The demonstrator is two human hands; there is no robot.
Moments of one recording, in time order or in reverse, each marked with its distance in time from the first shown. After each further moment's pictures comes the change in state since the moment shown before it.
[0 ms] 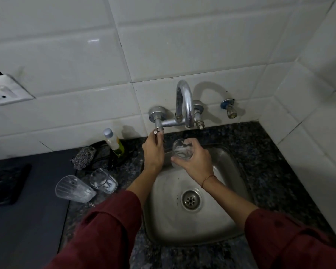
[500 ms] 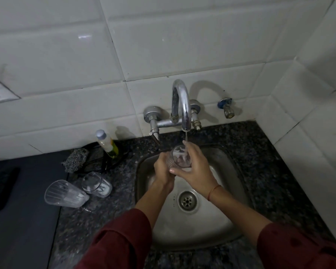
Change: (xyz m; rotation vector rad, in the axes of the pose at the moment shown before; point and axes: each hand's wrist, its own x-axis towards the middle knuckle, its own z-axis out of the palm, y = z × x) left_hand -0.035 -0.034 0.044 -0.771 -0.172 -0.641; right_hand -0.009 0.016 -0.009 0.021 -0.191 -0.115
